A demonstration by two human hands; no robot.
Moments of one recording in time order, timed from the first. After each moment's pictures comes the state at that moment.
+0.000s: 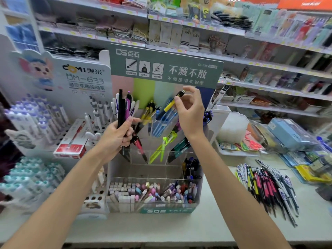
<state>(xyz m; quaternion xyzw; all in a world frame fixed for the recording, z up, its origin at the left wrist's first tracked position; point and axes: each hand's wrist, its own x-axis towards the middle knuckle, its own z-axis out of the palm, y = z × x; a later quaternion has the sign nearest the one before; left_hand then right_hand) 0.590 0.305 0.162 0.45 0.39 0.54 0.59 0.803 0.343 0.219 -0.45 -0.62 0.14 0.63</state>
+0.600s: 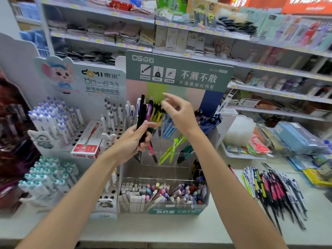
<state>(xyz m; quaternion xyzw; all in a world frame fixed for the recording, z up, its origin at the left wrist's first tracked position) 0.589 0.290 0.172 0.48 0.35 0.47 0.65 0.761 0.332 0.233 -0.46 -0.71 0.25 0.47</state>
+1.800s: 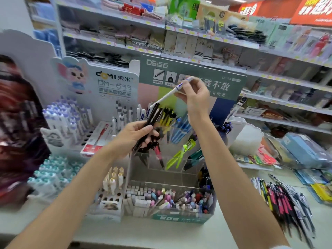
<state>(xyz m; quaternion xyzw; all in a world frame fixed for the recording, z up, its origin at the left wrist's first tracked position) 0.560 0.296 0.189 0.50 0.39 0.48 0.60 0.737 0.359 0.274 -0.35 -0.54 0.40 0.65</state>
